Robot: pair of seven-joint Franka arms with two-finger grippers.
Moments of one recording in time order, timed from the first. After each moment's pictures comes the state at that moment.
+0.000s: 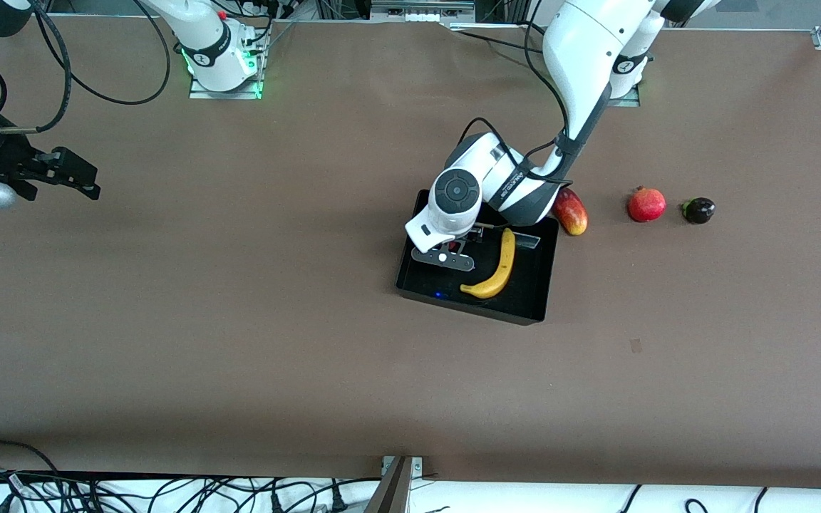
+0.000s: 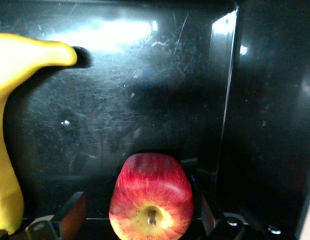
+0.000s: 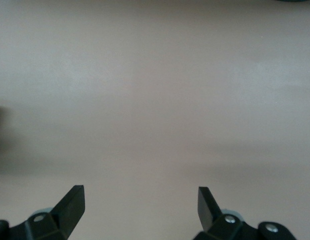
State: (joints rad) left arm -0.55 0.71 -0.17 -1.58 -0.01 2.14 -0.50; right arm 0.19 0.04 -0.15 -1.59 -0.01 1.68 0.02
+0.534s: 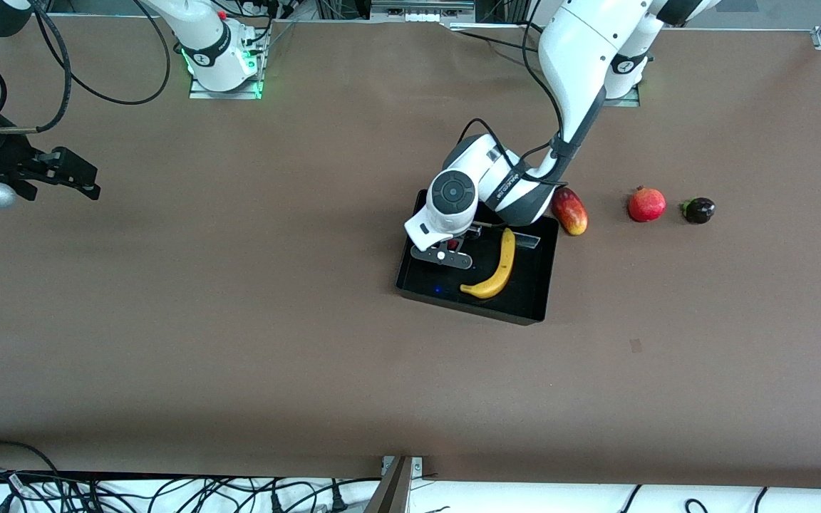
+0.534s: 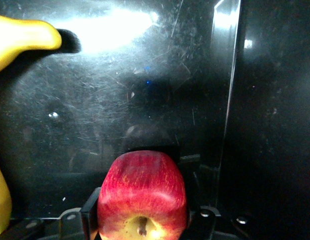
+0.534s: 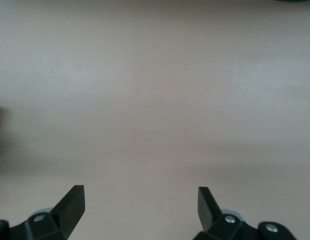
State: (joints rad) left arm -0.56 0.72 -0.17 -1.59 -0.01 2.14 -0.50; right arm 0.19 0.04 -0.15 -1.59 -0.01 1.68 0.02
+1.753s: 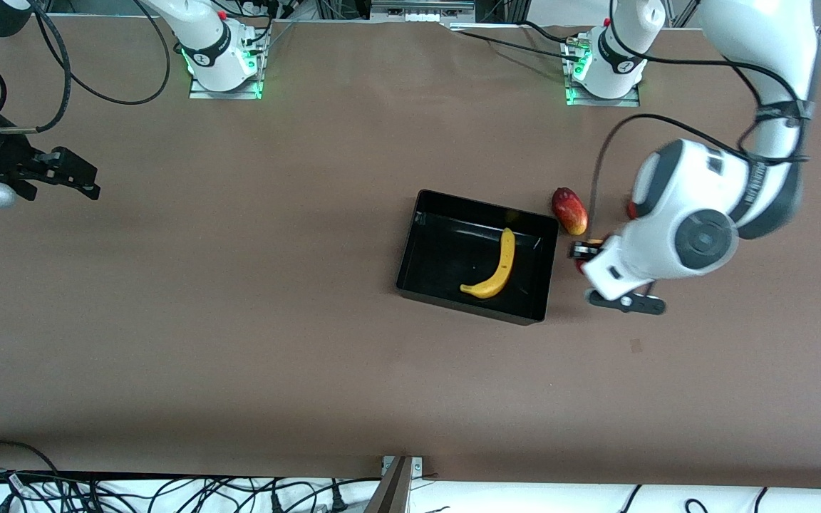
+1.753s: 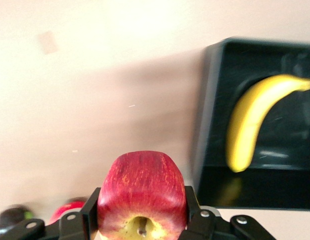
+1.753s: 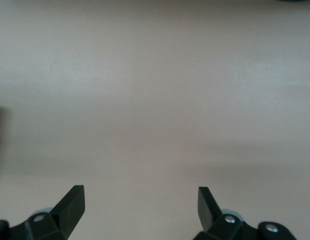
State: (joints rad) left arm -0.08 0.49 -0.13 -1.52 0.03 1.72 -0.06; right arm 0.19 0.04 -0.15 -1.59 -0.01 1.67 0.02
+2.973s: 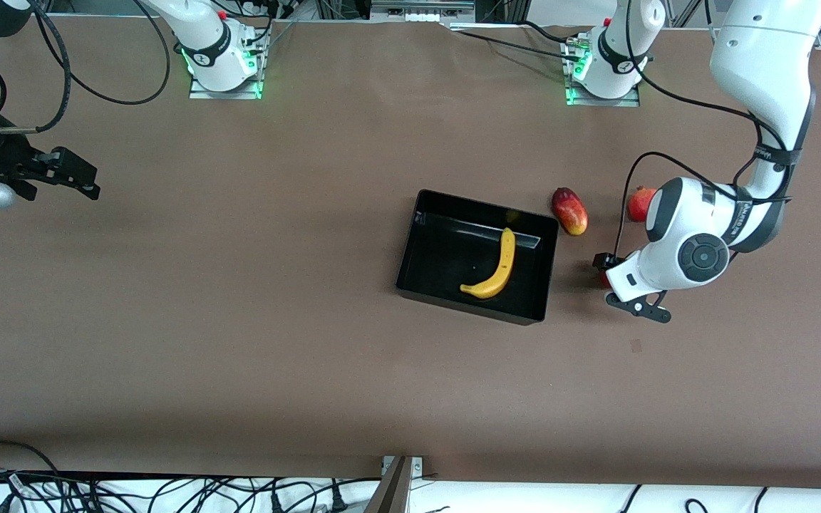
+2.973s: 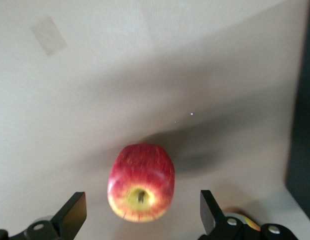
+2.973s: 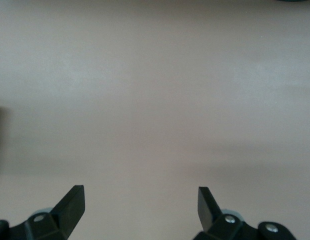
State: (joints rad) left arm 0.02 0.51 -0.16 -1.76 0.14 2.02 0.10; right arm 0.19 0.04 -0.15 -1.59 -0.01 1.67 0.02
